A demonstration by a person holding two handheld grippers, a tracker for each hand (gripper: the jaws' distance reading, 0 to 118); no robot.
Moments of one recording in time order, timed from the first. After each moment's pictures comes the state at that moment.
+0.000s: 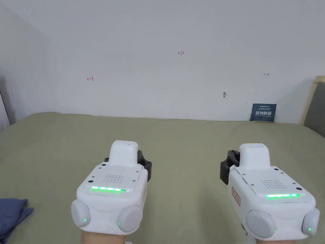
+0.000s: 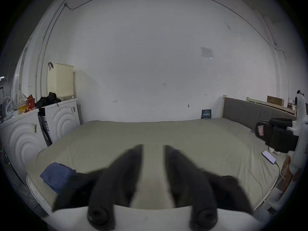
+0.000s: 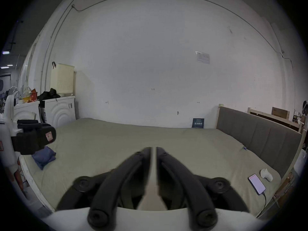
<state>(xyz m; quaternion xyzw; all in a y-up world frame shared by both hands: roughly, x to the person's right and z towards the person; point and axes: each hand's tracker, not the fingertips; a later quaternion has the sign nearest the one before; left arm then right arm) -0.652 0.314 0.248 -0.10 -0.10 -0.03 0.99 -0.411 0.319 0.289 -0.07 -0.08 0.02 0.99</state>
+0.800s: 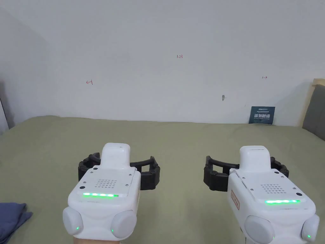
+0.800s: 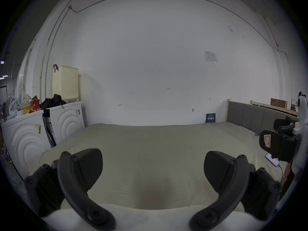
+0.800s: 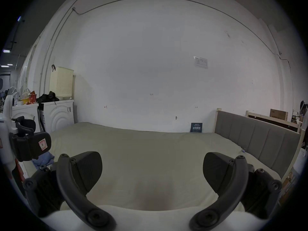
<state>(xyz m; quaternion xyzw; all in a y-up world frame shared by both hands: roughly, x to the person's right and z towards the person) -0.656 0.317 0.258 -0.08 -0.09 -0.02 0.99 -0.415 0.321 0.294 -0.04 -0.09 0.02 1.00</state>
